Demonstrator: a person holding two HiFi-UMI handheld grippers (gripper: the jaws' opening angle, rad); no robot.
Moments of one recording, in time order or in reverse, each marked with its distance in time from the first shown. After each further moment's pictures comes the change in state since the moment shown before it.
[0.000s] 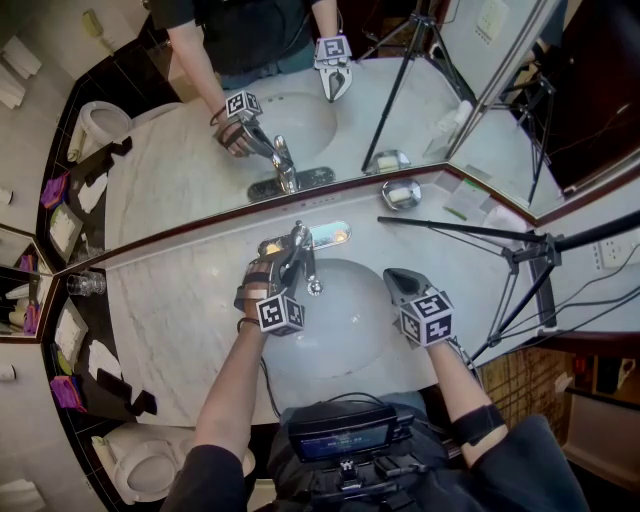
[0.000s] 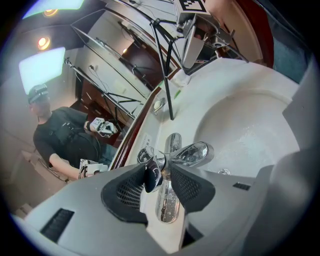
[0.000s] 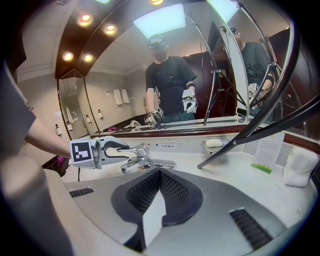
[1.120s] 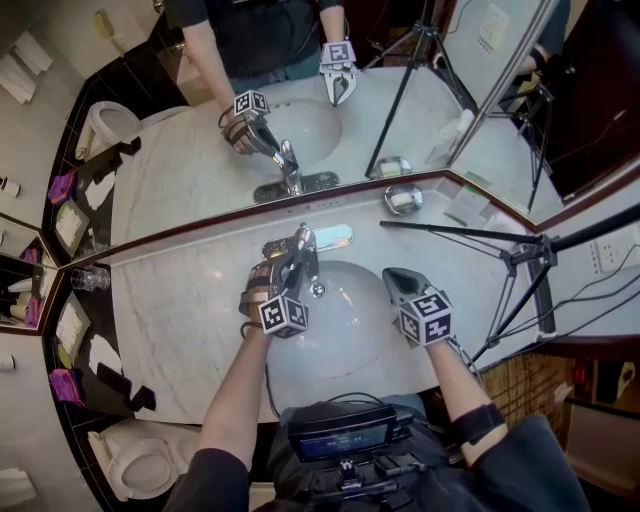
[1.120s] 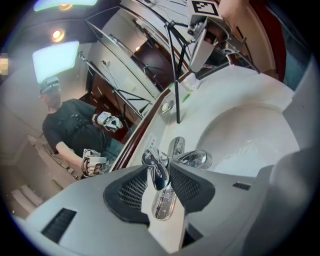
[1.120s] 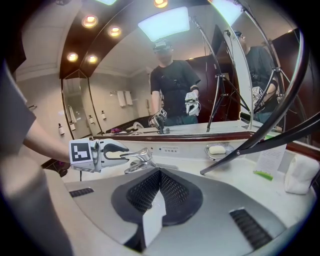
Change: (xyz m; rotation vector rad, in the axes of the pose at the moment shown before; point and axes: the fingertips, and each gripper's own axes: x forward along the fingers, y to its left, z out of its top) left arm -0.015 0.005 0.006 -0.124 0.009 0.032; right arm -0.004 0.008 0.015 -0.031 -0.026 0.024
